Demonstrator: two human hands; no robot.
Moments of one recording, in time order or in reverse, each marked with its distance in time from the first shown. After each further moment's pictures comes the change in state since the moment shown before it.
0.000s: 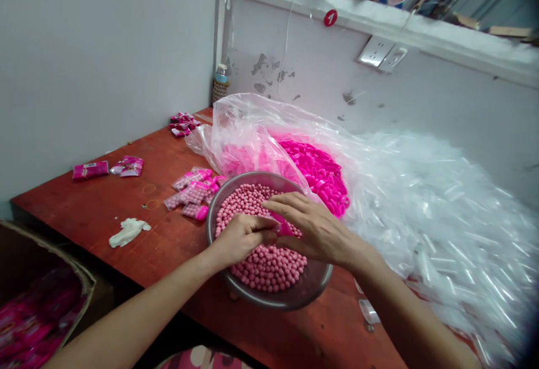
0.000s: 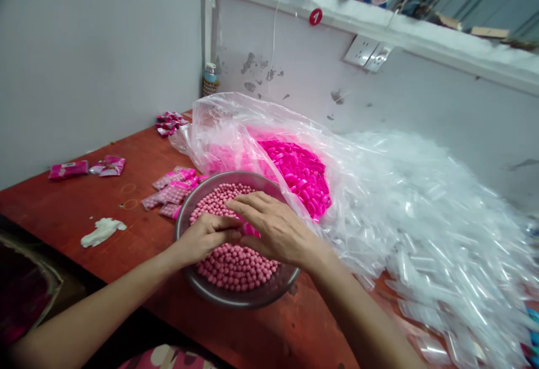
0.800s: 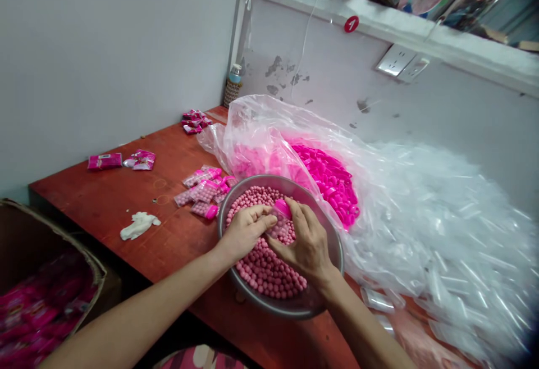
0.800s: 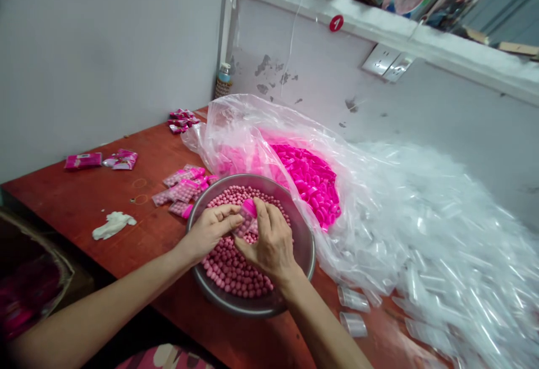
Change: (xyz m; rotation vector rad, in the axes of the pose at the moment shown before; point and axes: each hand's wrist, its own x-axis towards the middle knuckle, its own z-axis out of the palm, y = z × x) left_hand 0.004 -0.006 -0.008 -0.277 0.229 0.034; right_hand 0.006 -0.010 0.076 -0.253 0.503 0.287
